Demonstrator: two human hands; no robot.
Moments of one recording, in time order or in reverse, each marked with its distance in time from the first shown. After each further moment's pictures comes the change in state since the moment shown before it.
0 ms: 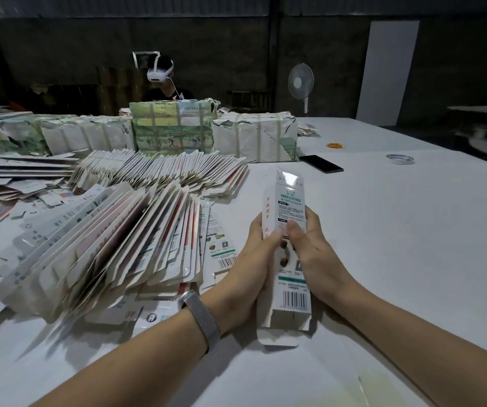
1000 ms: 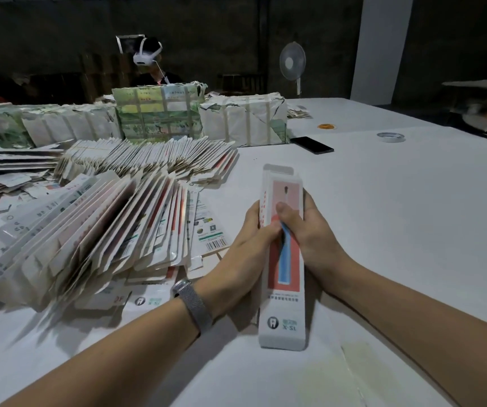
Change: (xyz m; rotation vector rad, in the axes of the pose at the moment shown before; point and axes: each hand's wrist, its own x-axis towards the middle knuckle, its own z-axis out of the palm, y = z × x) left_hand -0.003 -0.006 0.004 0.308 -0.003 0.055; right_hand -0.004 -0.005 -0.005 0.119 0.048 0.072
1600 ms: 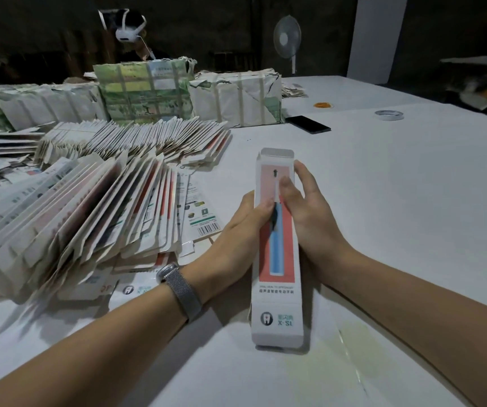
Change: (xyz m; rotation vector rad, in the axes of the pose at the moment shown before) left_hand 0.003 -0.007 -0.004 -0.013 -0.013 0.016; right_hand -0.009 -0.004 0.006 0.095 0.080 0.002
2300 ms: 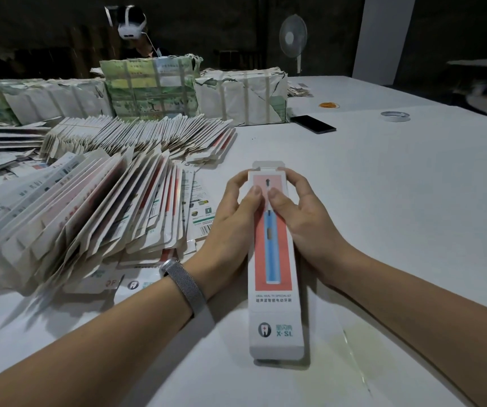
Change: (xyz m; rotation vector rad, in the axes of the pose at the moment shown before) left_hand 0.003 0.003 -0.006 -0.177 0.143 0.040; right_hand -0.003 -0.001 0.003 -0.091 -0.109 0.060
